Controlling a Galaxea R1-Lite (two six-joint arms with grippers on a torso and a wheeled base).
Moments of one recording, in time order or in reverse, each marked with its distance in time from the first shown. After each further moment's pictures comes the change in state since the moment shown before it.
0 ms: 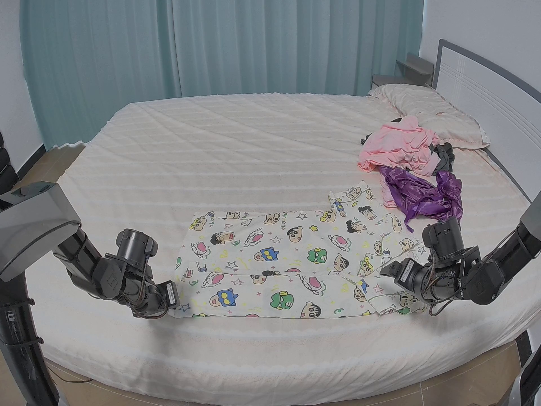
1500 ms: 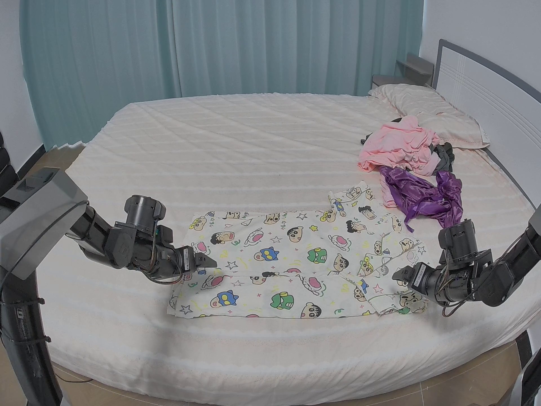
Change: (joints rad) left arm 0.006 0.059 -0.287 0.044 -0.225 0.181; right arm -0.075 -0.031 0.073 -0.037 0.042 -0.111
